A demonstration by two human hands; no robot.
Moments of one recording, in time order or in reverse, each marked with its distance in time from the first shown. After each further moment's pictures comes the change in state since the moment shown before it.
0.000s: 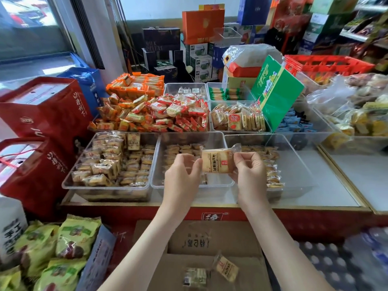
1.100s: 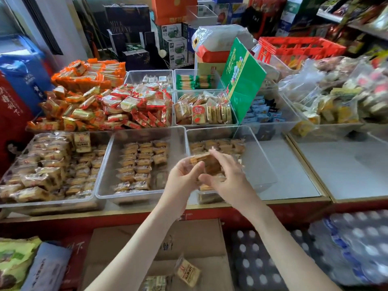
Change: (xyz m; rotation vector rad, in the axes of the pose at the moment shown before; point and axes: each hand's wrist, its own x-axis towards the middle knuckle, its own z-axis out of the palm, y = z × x) left_hand 0.019 0.028 0.135 -0.714 -0.378 -0.324; right_hand 0.084 0.005 -0.111 -0.771 -0.472 -0.263
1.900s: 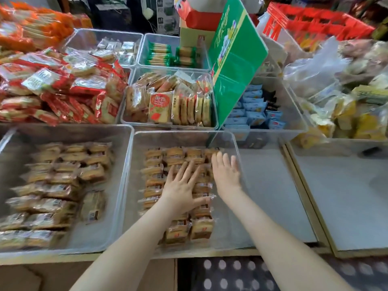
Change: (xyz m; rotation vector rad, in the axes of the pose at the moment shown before) left_hand 0.267 -0.185 0.072 1.798 -0.369 0.004; right_hand 0.215 0.282 -0.019 -1.285 -0.232 0.024
